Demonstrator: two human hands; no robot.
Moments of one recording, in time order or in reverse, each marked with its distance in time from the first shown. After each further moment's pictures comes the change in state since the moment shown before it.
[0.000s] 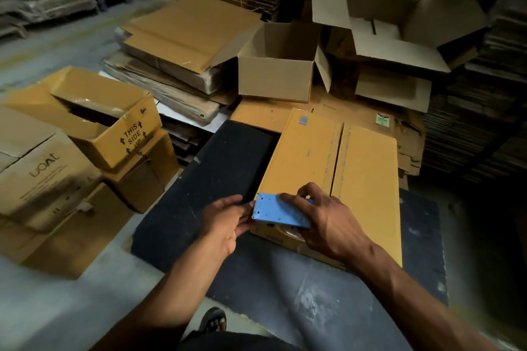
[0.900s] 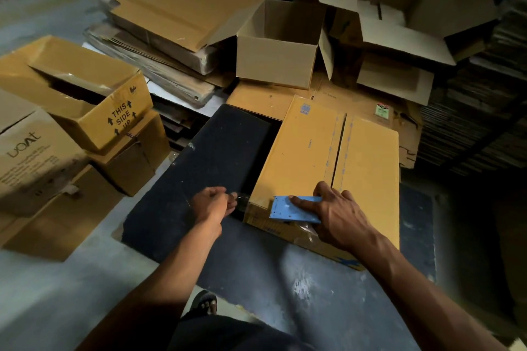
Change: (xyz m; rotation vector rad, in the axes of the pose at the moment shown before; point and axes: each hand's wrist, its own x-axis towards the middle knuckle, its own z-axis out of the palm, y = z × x) left_hand 0.093 -0.024 -0.028 0.136 0.196 0.073; right_hand 0.011 0.032 0.024 -0.184 -0.338 0.107
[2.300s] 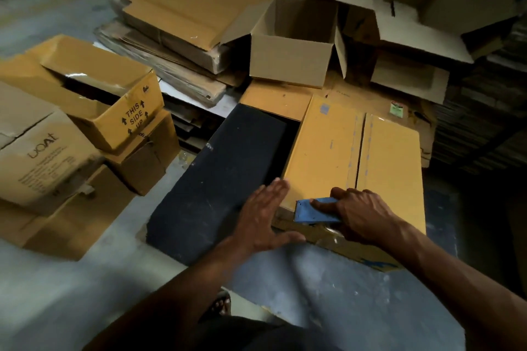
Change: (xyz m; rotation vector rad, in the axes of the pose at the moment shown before) left_hand 0.008 -0.038 -0.011 0.918 -0.504 1.310; right_hand 0.022 -0.018 -0.023 -0.199 -0.210 -0.059
